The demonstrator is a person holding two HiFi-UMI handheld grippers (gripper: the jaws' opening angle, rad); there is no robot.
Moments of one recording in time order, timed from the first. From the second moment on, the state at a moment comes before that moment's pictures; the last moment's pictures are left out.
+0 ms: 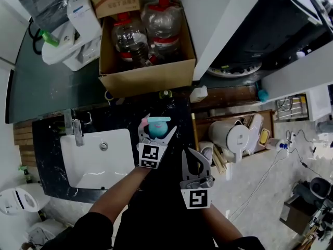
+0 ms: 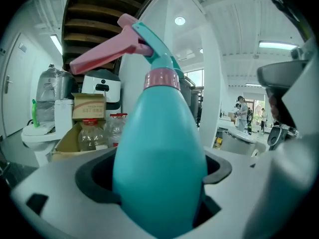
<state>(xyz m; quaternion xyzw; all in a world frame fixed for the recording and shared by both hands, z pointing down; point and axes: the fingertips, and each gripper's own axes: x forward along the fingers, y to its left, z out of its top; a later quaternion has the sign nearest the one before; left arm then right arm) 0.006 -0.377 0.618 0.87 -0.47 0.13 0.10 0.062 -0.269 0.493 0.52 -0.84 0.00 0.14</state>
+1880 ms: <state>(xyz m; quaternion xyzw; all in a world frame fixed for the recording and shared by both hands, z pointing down) 0.023 -0.393 0.650 0.87 -0.45 0.19 0.11 0.108 -0.296 0.534 0.56 -0.81 0.12 0.11</state>
